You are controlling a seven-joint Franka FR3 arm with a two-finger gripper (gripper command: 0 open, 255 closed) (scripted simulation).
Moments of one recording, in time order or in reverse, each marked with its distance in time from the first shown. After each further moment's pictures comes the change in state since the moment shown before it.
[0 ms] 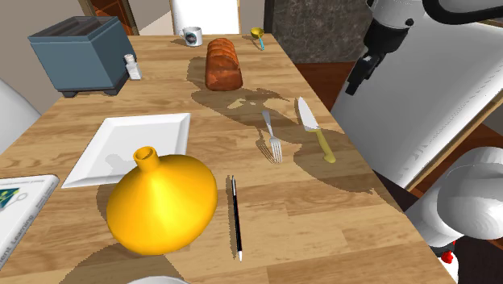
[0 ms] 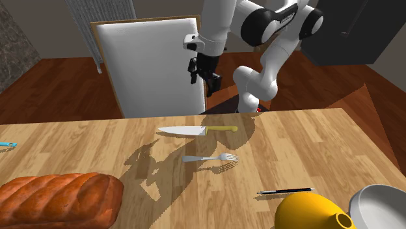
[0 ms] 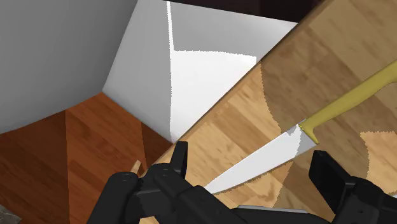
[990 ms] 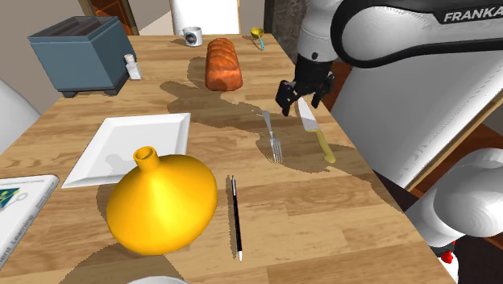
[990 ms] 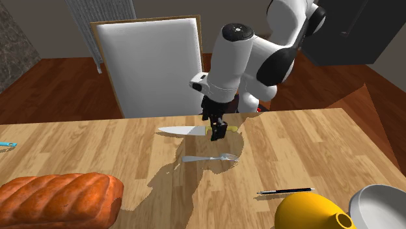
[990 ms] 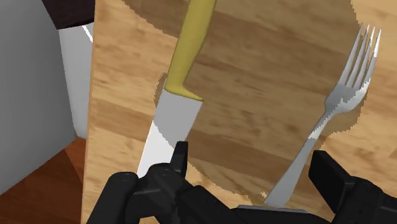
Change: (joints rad) arm -0.068 0.285 0.342 0.095 0.164 0.180 0.637
